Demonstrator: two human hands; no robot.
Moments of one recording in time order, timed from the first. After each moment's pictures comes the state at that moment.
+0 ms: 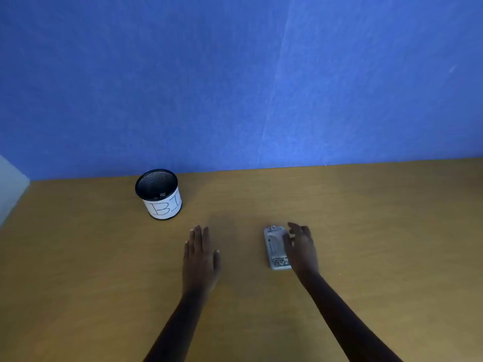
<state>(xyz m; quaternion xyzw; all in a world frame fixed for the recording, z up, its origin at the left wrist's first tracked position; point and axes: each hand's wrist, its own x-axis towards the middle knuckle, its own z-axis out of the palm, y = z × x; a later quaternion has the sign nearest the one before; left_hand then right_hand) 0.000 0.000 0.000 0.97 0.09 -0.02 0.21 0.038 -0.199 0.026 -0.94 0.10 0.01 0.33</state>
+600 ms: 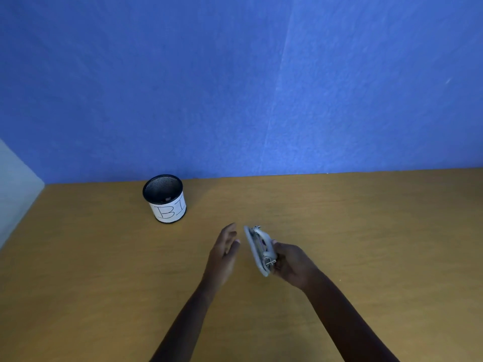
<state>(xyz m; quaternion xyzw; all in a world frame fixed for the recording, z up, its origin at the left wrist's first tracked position) 0.005 -0.026 0.046 0.77 0.07 -0.05 0.64 0.032 -0.187 0.050 -0.54 0.25 0.29 0.75</state>
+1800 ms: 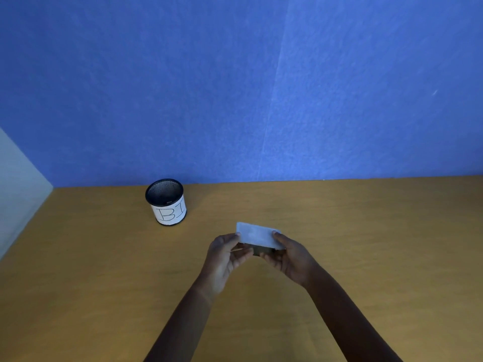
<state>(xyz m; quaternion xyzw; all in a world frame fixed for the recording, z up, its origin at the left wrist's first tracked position) -0.002 -0.041 0.091 0.45 0.24 -0.10 0.85 0.023 -0.188 0.090 -0.49 0.22 0.25 0.80</state>
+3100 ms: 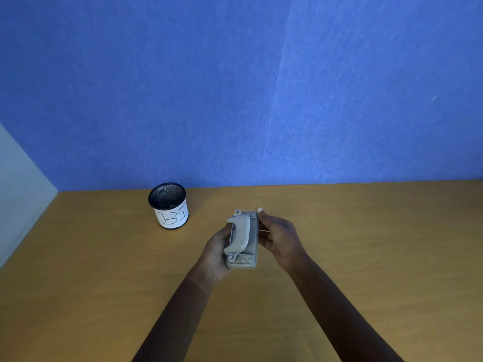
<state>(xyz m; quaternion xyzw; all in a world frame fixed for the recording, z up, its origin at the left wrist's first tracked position) 0.014 -0.029 0.099 0.36 0.19 -0.20 0.89 0.029 -0.151 0.136 -0.60 0.12 0.15 0.78</state>
